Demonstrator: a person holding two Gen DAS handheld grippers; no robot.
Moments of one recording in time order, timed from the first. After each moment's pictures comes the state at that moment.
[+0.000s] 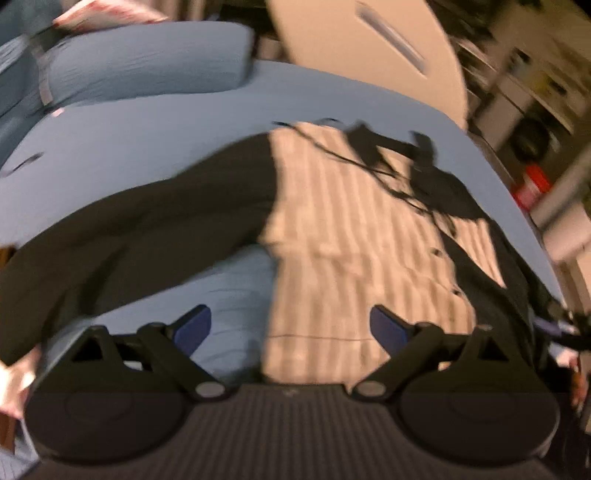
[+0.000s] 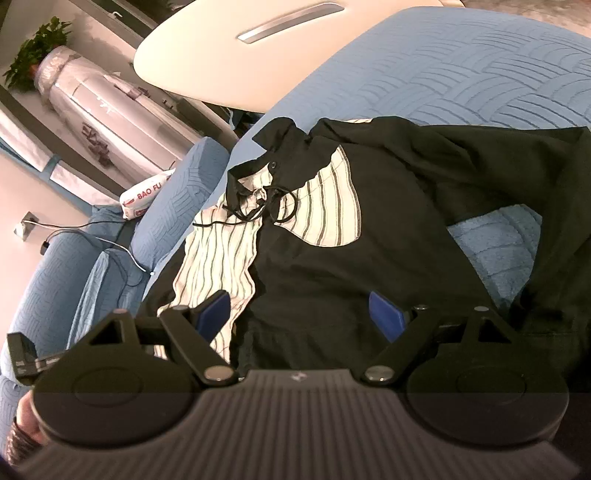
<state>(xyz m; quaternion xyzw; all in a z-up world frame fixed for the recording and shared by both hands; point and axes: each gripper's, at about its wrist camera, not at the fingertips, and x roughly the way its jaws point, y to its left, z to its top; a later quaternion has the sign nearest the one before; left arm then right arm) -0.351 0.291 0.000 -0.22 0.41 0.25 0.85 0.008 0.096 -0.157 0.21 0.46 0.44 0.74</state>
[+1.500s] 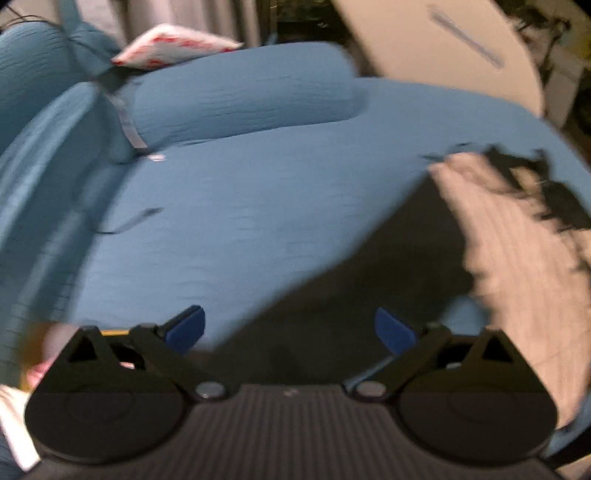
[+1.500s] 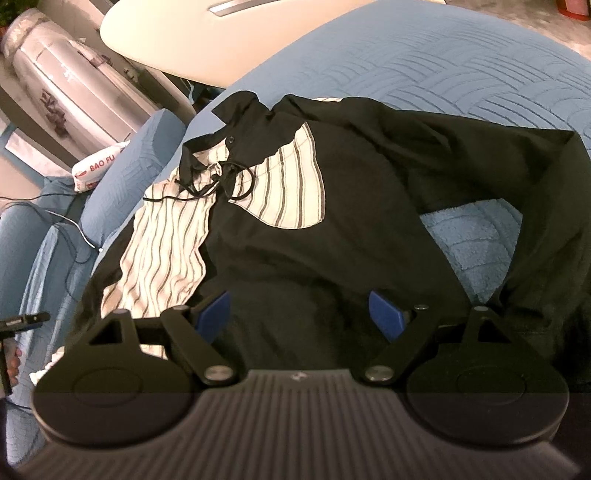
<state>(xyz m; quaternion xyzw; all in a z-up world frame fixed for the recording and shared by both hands) -0.484 0.482 -0.004 -0.14 0.49 0.39 0.77 0.006 0.112 -0.171 0.13 0.49 0.39 0.77</state>
